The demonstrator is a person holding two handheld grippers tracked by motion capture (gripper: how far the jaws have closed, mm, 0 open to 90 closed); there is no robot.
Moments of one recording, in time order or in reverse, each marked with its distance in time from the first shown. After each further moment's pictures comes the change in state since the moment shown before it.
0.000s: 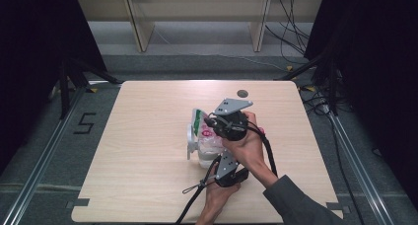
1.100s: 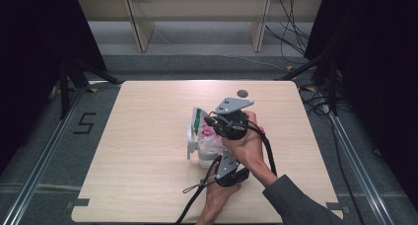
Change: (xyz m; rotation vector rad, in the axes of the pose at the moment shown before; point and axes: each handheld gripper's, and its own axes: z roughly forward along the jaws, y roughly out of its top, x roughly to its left) left arm -0.001 0.001 0.001 0.002 -0.010 0.003; right arm -0.002 -0.001 0.001 -0.007 0.003 0.011
